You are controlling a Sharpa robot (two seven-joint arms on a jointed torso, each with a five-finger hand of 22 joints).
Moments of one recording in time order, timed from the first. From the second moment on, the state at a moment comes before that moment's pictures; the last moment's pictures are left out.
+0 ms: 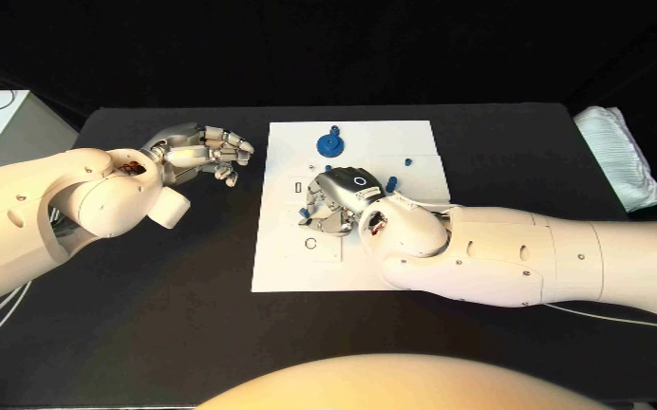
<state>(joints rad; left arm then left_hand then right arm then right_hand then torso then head) 1.27 -0.95 -0.08 1.52 -0.28 -0.05 0.04 1.31 -0.13 0.58 -0.03 0.43 0.68 0.18 0.68 0.52 0.79 0.11 0.97 0.34 1.10 0.04 1.20 0.78 0.17 0.87 0.14 1.05 0.74 1.09 -0.63 -0.16 1.65 -1.75 -0.53 -0.55 1.25 -0.21 0.22 0.29 0.08 1.06 0.04 0.50 0.32 1.46 -0.03 1.56 1.31 1.47 -0.09 1.57 1.31 0.01 1.47 0.03 1.57 1.31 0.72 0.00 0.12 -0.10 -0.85</state>
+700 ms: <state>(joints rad) 1.27 -0.95 -0.08 1.52 -0.28 -0.05 0.03 1.31 -0.13 0.58 -0.04 0.43 0.68 0.18 0.68 0.52 0.79 0.11 0.97 0.34 1.10 0.04 1.20 0.78 0.17 0.87 0.14 1.05 0.74 1.09 -0.63 -0.16 1.65 -1.75 -0.53 -0.55 1.26 -0.21 0.21 0.29 0.08 1.06 0.04 0.50 0.32 1.46 -0.03 1.56 1.31 1.47 -0.09 1.57 1.31 0.01 1.47 0.03 1.57 1.31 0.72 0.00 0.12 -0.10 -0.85</state>
